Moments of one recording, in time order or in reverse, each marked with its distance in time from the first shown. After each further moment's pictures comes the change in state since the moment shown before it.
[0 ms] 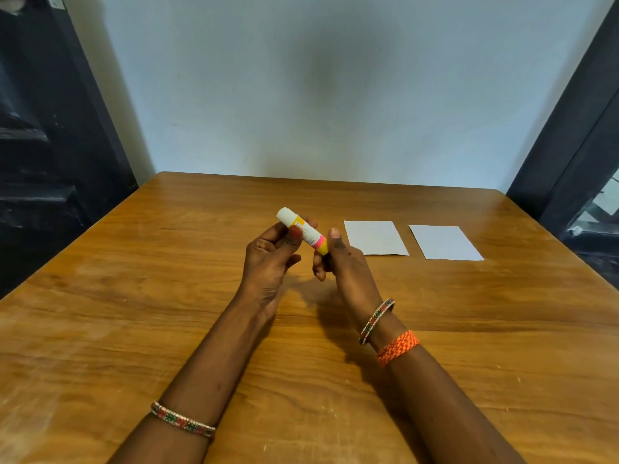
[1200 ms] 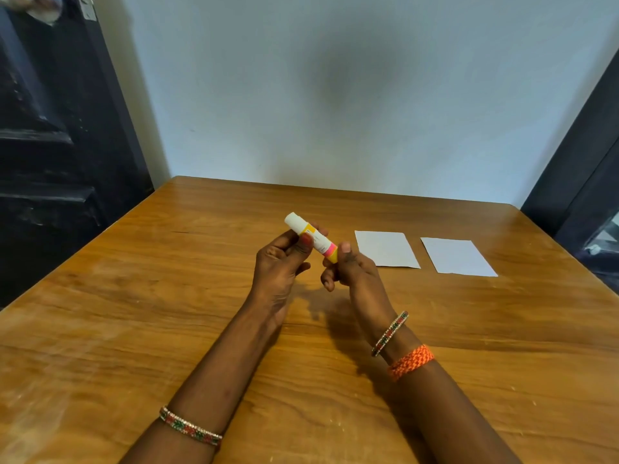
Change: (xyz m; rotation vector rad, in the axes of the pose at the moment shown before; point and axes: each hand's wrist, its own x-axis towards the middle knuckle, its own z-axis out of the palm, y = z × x) left_hand 0.002 0.003 -0.002 0.016 0.005 0.012; right_hand 0.002 0.001 -0.003 0.074 -0.047 -0.010
